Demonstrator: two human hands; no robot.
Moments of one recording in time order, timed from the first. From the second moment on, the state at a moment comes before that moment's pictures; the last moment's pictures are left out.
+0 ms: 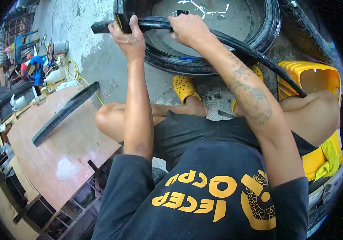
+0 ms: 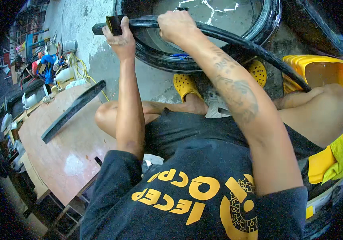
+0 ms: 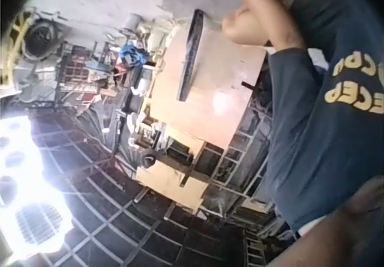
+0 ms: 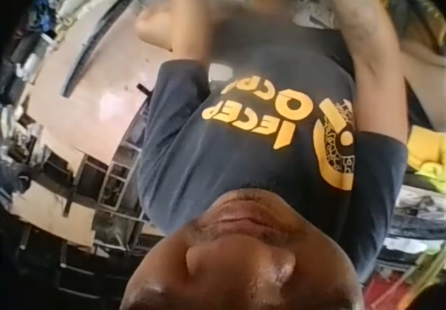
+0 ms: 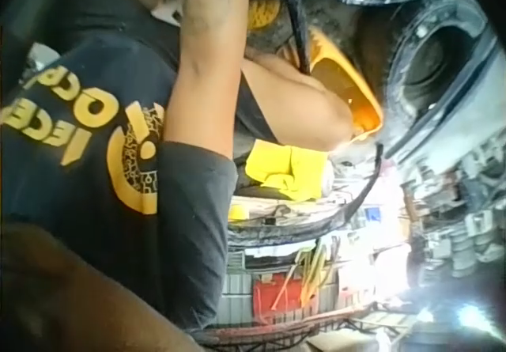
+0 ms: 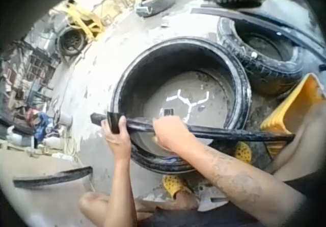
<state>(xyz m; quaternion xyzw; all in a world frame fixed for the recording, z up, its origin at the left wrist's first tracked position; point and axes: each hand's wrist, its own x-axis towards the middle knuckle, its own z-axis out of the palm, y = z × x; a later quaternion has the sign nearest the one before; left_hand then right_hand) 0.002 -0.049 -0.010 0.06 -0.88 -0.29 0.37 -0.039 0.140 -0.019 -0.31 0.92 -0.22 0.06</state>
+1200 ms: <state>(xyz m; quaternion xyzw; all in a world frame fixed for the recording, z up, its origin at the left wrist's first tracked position) 0.015 -0.014 -0.010 0.14 -0.86 -0.34 0.36 -0.040 0.162 -0.029 -0.30 0.92 -0.21 0.10</state>
